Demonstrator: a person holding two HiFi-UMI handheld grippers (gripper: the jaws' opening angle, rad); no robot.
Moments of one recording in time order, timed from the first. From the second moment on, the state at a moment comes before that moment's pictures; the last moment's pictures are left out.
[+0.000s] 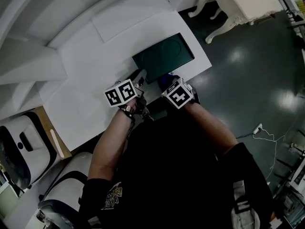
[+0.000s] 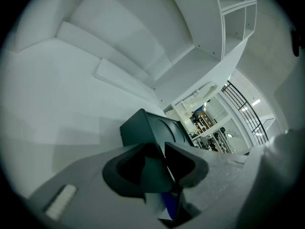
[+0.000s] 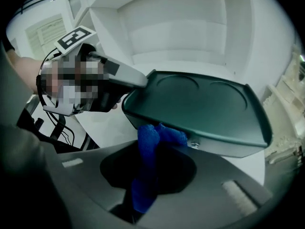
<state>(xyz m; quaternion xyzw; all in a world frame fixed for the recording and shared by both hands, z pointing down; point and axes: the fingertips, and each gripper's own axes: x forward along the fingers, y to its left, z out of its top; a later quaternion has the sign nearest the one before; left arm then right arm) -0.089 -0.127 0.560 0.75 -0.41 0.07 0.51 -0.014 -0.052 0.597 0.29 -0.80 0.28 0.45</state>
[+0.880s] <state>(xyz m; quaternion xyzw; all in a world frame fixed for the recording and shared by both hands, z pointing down) -0.090 -0.128 0.561 0.76 -0.40 0.09 0.51 -0.084 -0.030 0.600 0.26 -0.83 0.28 0.41</state>
